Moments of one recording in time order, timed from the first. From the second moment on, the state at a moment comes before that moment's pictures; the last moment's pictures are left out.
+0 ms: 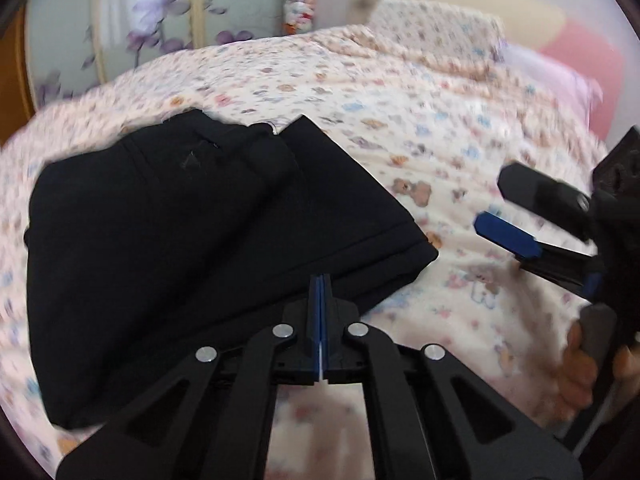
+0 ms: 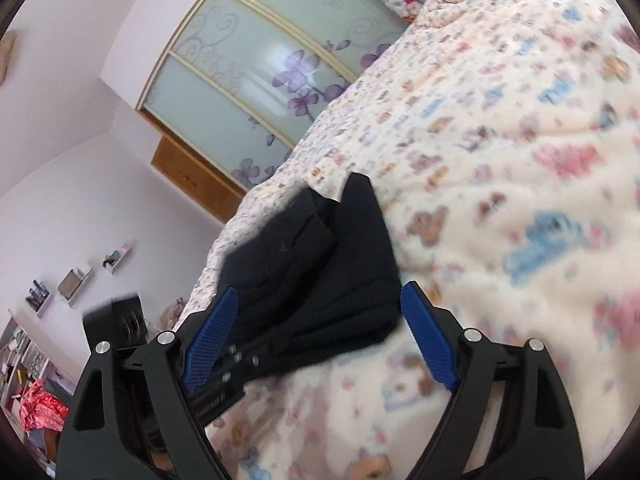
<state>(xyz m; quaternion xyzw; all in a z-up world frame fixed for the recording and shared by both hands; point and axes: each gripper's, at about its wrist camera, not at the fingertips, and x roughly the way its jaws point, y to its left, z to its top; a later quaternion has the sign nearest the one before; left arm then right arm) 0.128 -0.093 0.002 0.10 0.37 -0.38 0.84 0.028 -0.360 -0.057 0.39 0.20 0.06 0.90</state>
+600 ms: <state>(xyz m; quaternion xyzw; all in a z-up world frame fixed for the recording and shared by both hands) 0.138 0.096 -0.030 -0.19 0.32 -0.21 0.90 0.204 -0.347 -0.063 0.41 0.35 0.05 0.84</state>
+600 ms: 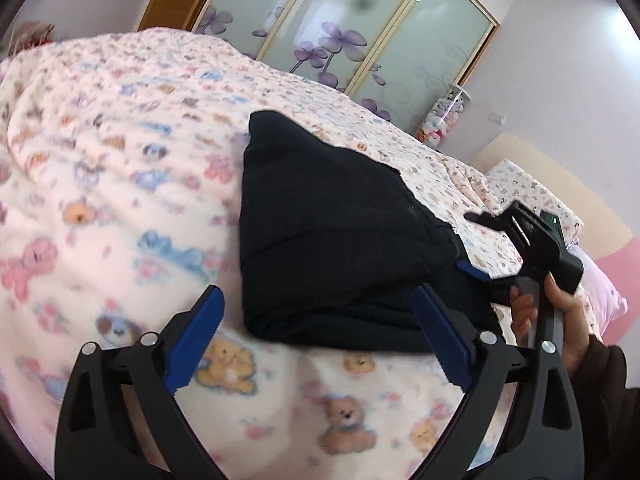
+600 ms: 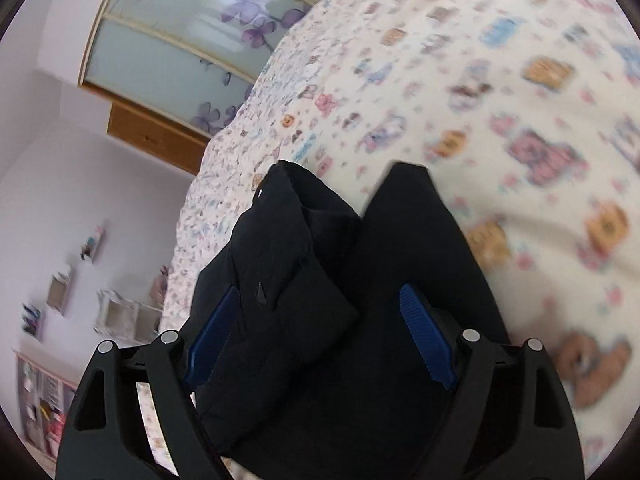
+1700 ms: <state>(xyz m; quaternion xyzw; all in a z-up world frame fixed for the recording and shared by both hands) 0.138 0.041 -0.011 -0.11 0.30 -0.23 0.92 0.215 -0.324 -0.003 0.28 0.29 0.11 0.91</state>
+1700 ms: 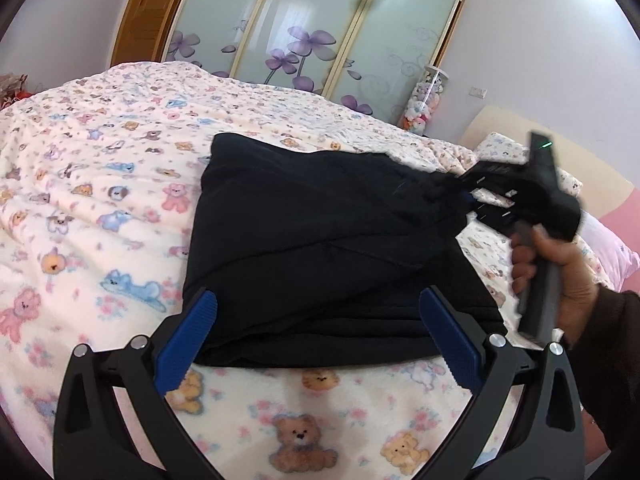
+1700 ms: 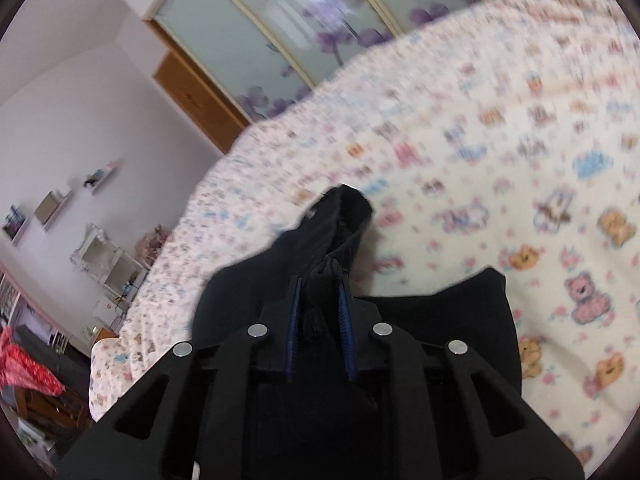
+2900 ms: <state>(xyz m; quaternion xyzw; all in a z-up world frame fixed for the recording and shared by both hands) 0.175 -0.057 0.026 0.09 0.32 -0.17 0.93 0.158 -0.313 -0.018 0.21 0.29 0.09 0.93</state>
